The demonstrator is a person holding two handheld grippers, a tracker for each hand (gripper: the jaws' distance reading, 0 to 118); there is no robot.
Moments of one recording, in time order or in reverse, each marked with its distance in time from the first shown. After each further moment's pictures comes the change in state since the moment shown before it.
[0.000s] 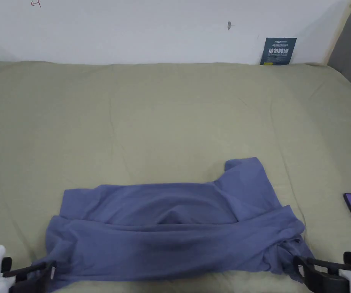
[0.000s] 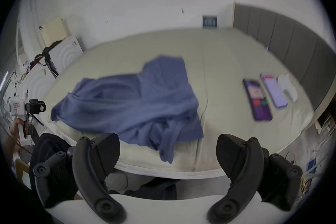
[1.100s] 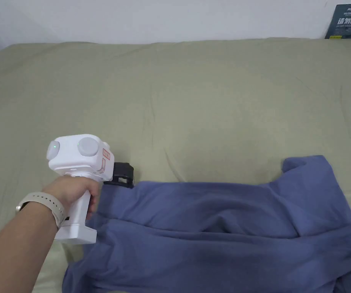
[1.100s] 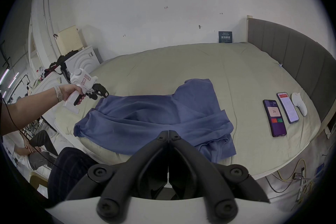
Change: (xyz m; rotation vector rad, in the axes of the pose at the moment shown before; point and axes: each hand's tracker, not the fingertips) left arm -0.014 0.169 -0.283 -0.589 0.055 0.194; right arm -0.072 0.047 0.000 0.029 0.127 -0.027
